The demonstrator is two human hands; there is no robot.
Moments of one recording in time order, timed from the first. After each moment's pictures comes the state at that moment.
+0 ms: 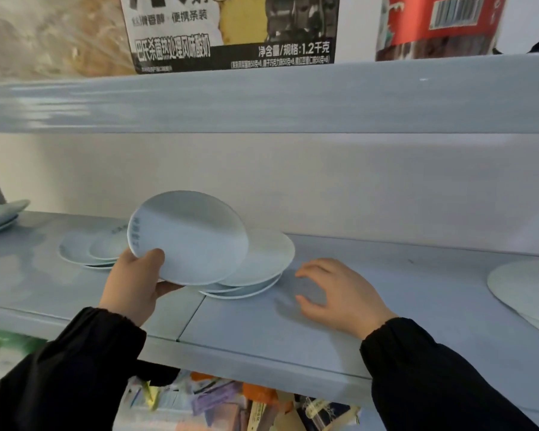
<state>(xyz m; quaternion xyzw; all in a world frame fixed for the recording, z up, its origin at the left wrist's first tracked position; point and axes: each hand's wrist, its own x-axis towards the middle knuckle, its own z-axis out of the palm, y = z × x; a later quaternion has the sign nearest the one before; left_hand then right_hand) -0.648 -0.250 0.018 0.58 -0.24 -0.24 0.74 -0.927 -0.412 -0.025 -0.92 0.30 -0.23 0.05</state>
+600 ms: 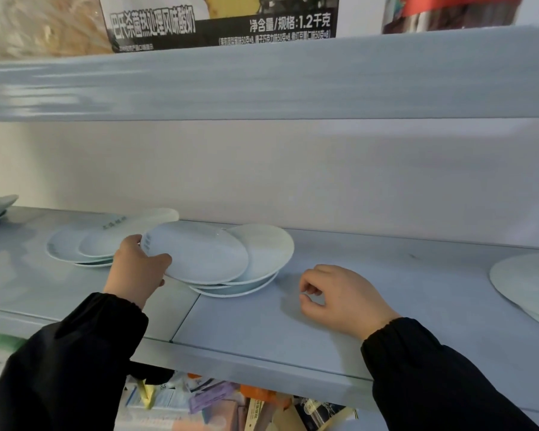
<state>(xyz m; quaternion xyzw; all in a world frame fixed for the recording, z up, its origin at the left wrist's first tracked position) -0.608 -0.285 -0.001 0.77 -0.29 -0.10 0.57 -0.927 -0.415 -0.030 -0.93 0.30 -0.20 0.05</state>
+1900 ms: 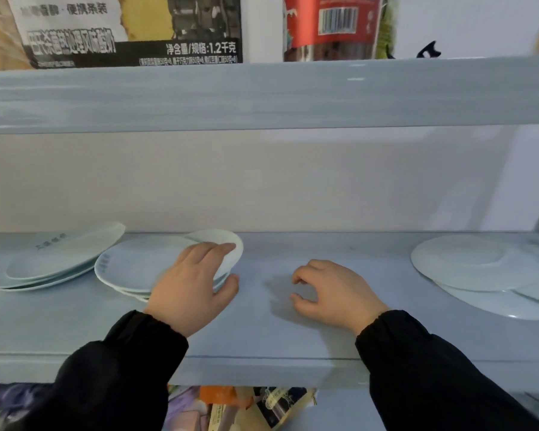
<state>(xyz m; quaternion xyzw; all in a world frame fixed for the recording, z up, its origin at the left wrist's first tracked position) -0.755 -0.307 0.000 0.65 -0.68 0.15 0.30 -1.002 -0.410 -0.021 -0.91 0.38 -0.18 0.02</state>
